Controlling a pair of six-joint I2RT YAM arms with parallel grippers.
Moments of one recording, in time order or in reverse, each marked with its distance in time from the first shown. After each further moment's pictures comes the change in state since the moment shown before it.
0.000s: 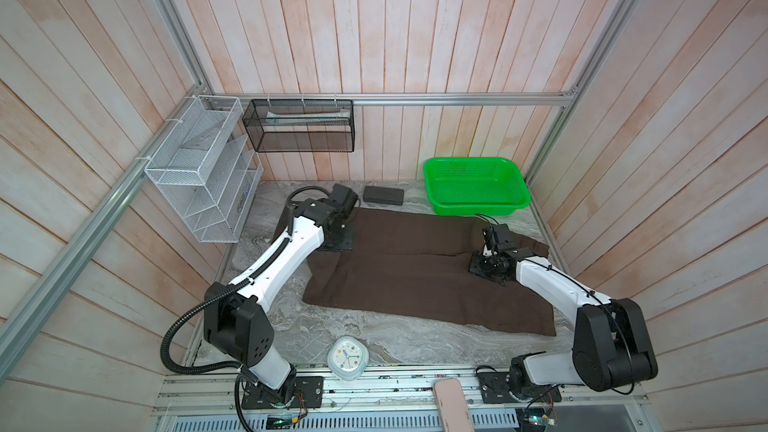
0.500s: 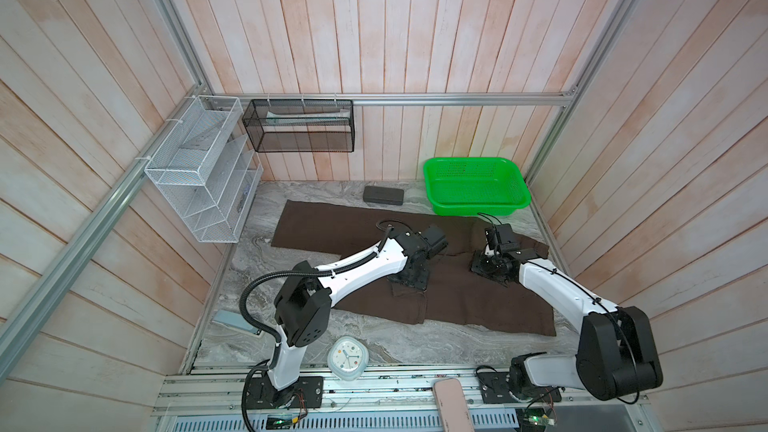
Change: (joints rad) left arm -0.356 0.288 0.136 0.018 0.109 -0.182; right arm 0.000 -0.043 0.000 -0.019 0.000 0.000
